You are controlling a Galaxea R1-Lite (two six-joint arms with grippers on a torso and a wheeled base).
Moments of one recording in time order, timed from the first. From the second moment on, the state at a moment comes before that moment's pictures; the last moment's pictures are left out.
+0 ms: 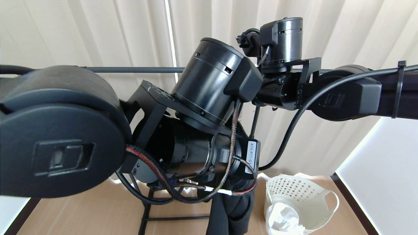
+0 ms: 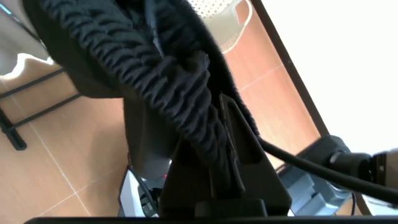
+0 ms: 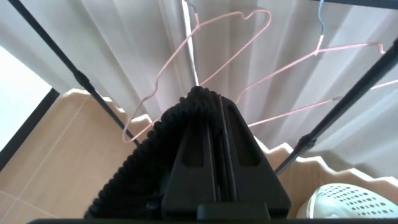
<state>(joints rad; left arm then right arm) -0.98 1.79 -1.51 0.39 0.20 -0.45 0.69 1.99 -1.73 0.01 -0.33 0.21</state>
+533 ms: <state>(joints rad) -0.80 1.77 -1.47 0.39 0.25 -0.43 0.65 1.77 -1.40 -0.01 -0.37 0.24</state>
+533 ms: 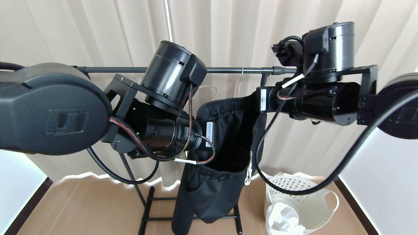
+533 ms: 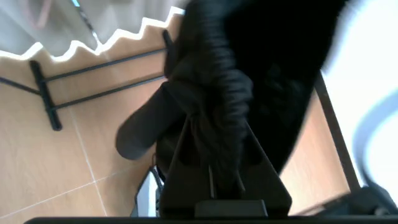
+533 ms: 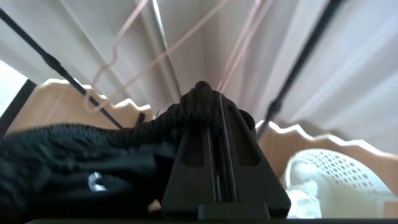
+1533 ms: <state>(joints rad) -0.74 1.86 -1.48 0.30 0.31 -0.34 0.62 1.61 -1.18 -0.08 -0.41 0.27</state>
